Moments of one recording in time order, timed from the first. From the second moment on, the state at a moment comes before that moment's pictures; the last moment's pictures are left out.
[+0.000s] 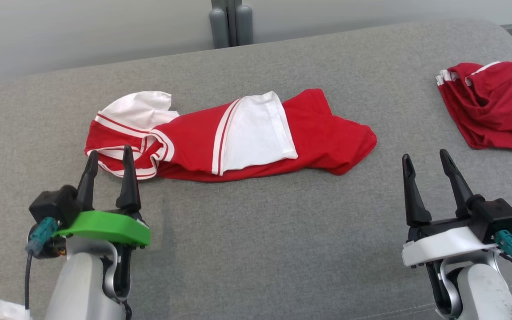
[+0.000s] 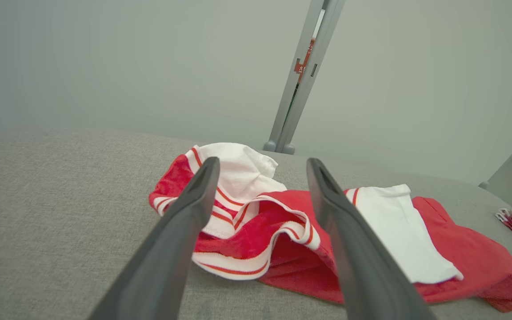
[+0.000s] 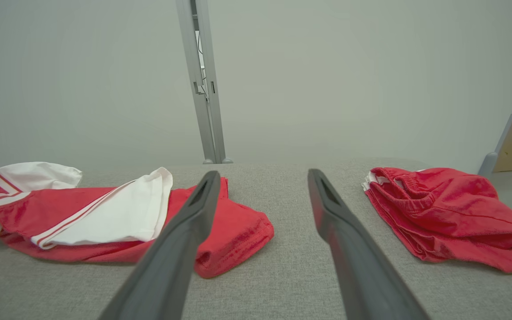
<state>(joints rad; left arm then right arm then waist) -0.35 0.07 -0.05 0.46 -0.39 -0.12 -0.26 -0.11 -0.05 -0.02 0.10 0.09 0.13 -0.26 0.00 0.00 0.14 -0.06</state>
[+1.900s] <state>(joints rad) -0.23 0.05 -0.33 0.33 -0.24 -0.05 -0.26 -0.13 -0.05 0.04 0.16 0.14 0.13 -0.26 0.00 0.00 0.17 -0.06</state>
